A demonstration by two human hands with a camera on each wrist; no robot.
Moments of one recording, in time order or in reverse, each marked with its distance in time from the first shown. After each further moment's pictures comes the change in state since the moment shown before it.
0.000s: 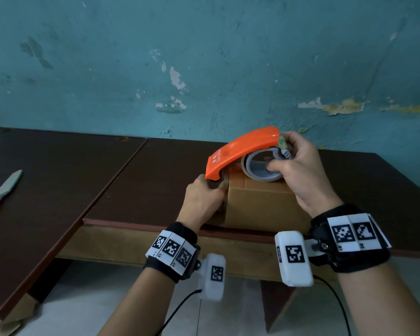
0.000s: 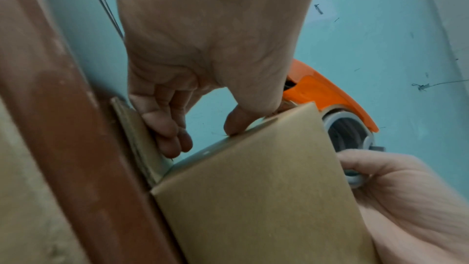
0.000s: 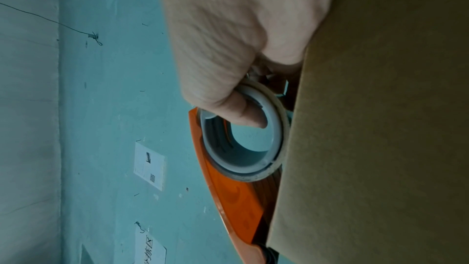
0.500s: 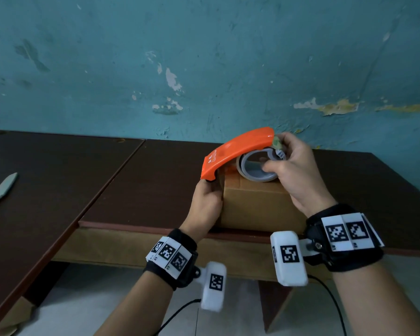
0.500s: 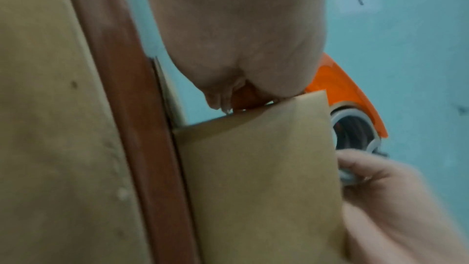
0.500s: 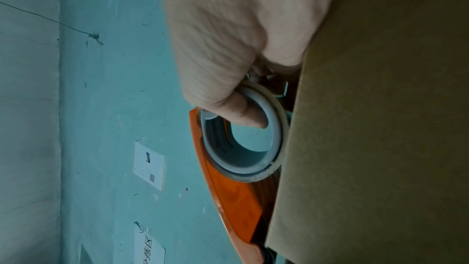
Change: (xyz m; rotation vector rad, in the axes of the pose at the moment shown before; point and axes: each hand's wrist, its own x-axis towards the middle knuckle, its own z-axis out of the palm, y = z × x) left_hand -0.015 0.001 0.021 -0.426 0.020 0.195; right_hand 0.000 0.000 -0.001 -0.003 0.003 0.004
